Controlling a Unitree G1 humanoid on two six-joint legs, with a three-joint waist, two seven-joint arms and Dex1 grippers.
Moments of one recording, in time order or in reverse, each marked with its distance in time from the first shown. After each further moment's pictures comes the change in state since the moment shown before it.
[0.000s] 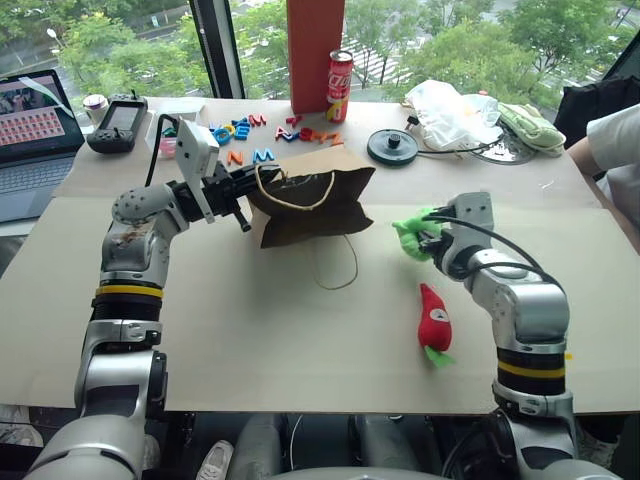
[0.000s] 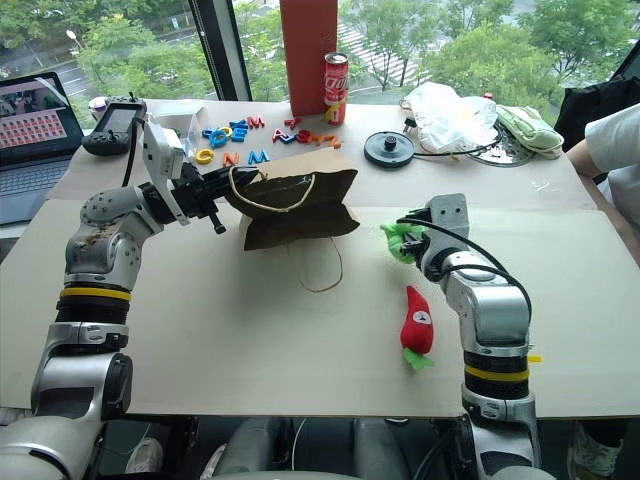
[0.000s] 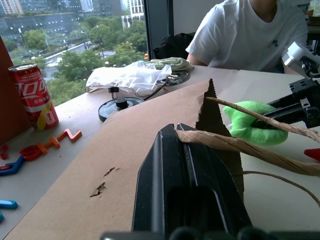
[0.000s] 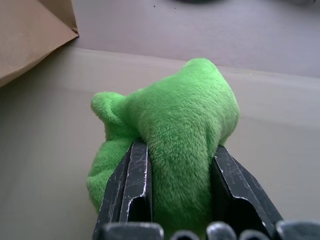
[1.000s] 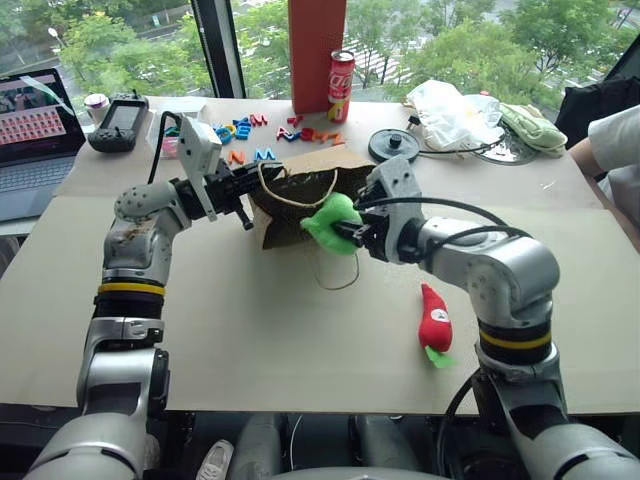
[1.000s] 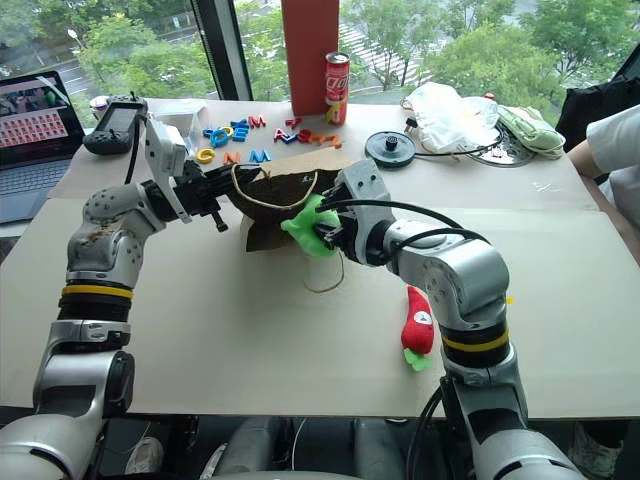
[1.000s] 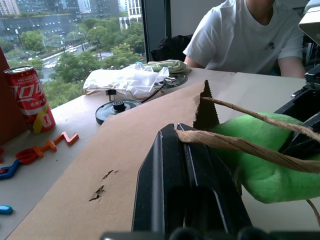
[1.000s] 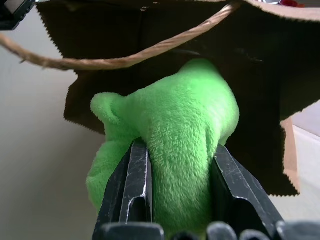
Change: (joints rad) left arm -0.015 -0.009 -0.006 0.001 -0.004 0.013 -0.013; right arm -0.276 0.067 0.248 0.044 0.205 0.140 0.037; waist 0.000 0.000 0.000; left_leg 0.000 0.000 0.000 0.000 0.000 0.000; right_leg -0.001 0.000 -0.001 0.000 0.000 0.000
